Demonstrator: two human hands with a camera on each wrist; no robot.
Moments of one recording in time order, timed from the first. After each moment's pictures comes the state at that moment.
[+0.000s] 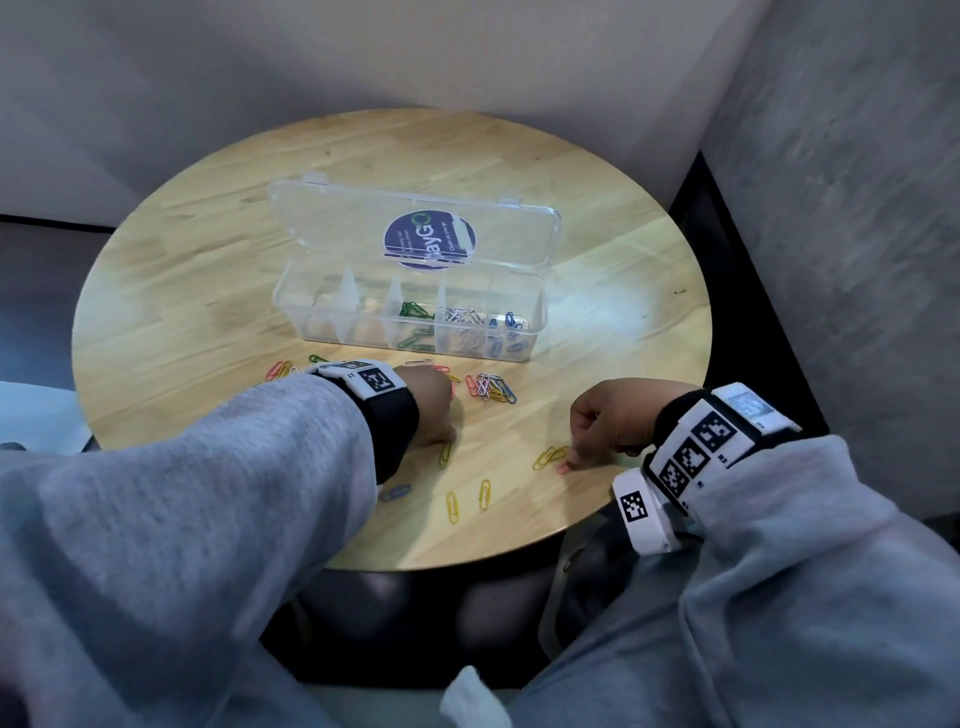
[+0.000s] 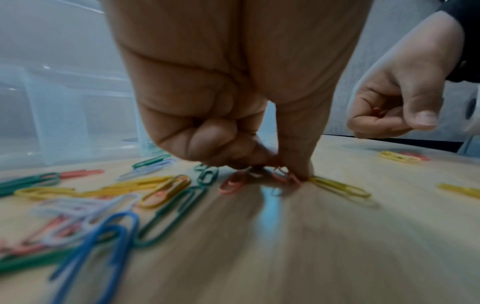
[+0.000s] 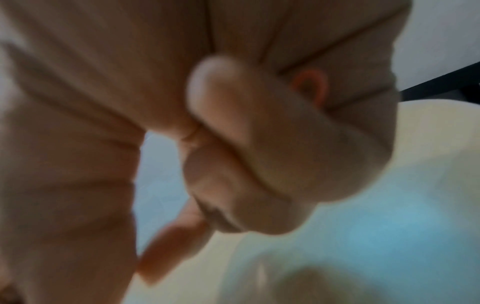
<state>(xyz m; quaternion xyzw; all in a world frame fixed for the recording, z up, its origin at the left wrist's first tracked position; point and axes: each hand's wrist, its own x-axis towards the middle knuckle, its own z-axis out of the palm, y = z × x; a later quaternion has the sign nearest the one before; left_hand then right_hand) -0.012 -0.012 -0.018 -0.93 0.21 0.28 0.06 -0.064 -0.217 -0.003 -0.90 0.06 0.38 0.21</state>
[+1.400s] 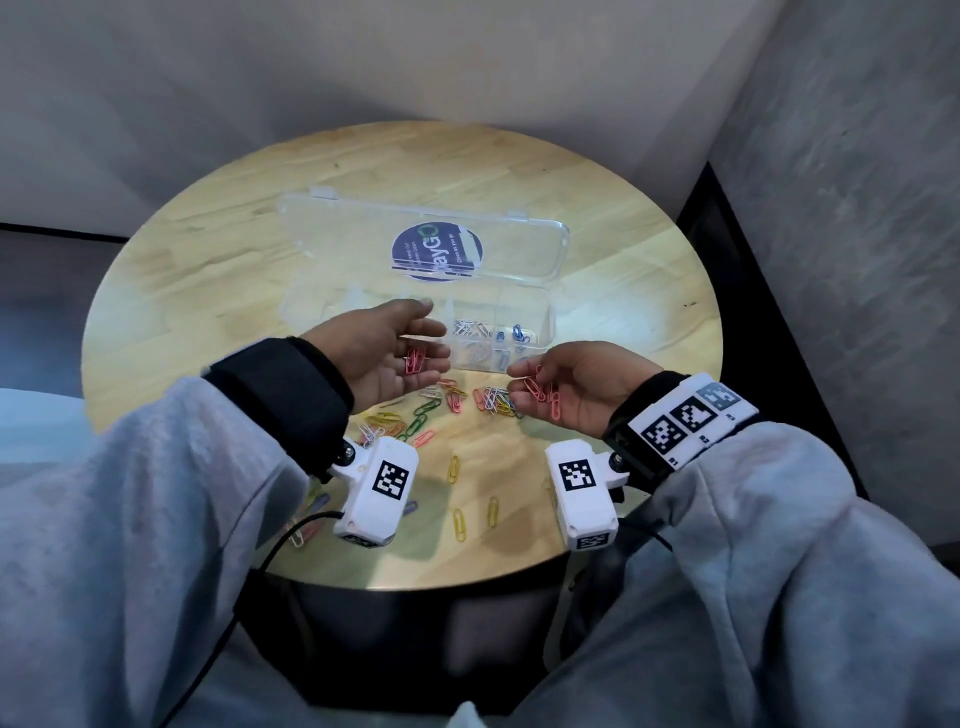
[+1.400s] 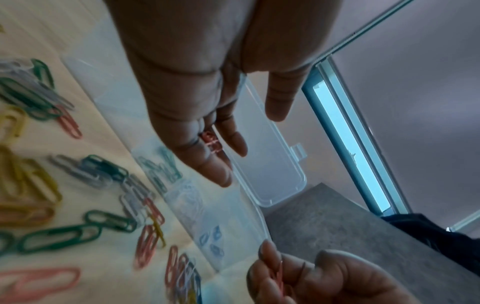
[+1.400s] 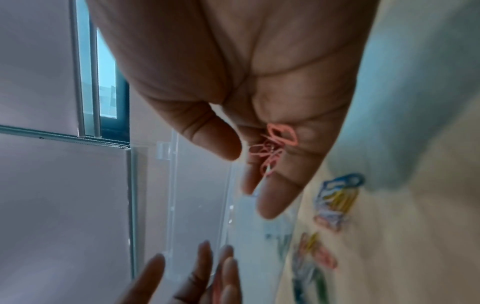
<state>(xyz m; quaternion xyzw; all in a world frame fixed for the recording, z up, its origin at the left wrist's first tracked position) 0.012 0.024 0.025 -0.65 -0.13 0.33 -0.68 -0.036 -0.173 0.010 -0.51 0.26 0.26 0.78</state>
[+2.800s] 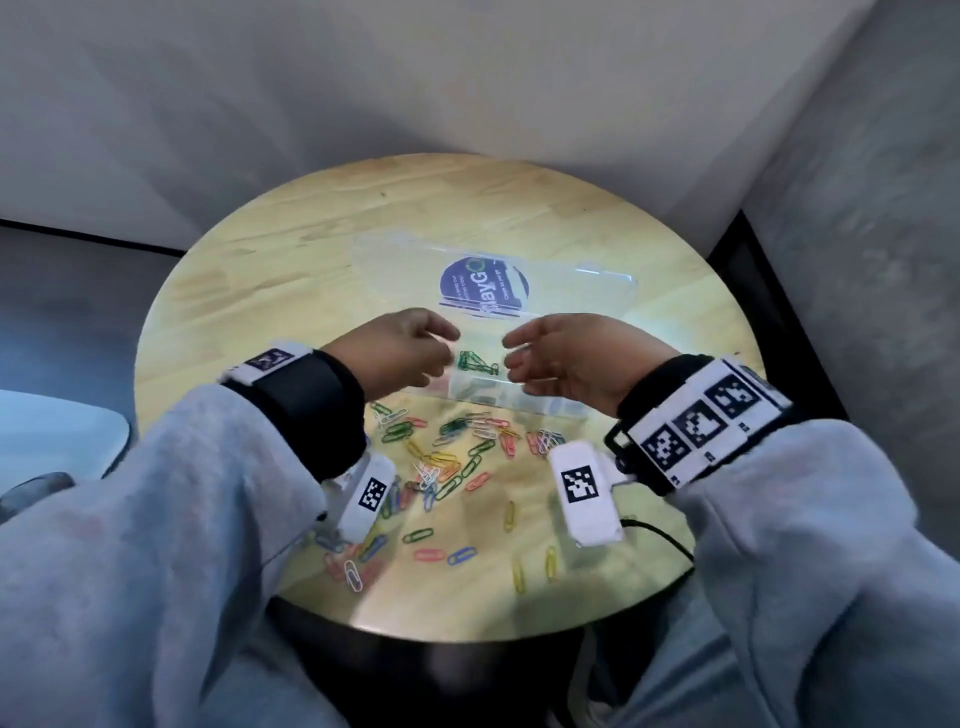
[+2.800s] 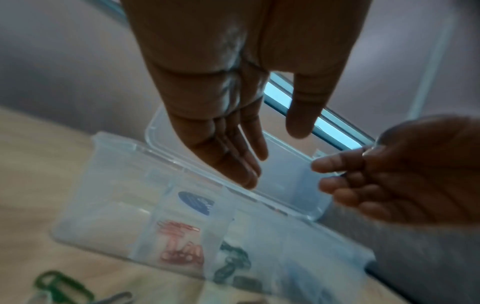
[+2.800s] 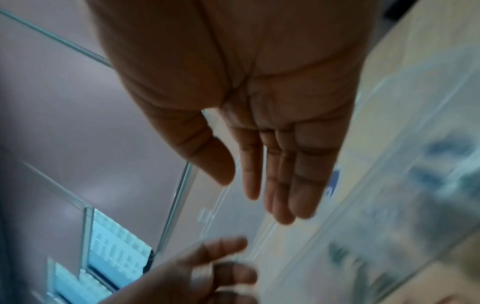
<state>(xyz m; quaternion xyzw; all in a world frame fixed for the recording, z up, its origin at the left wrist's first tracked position) 0.043 0.073 0.038 -0.83 0.04 0.24 -0.50 0.010 -0.114 0.051 -0.72 0.14 0.21 0.65</state>
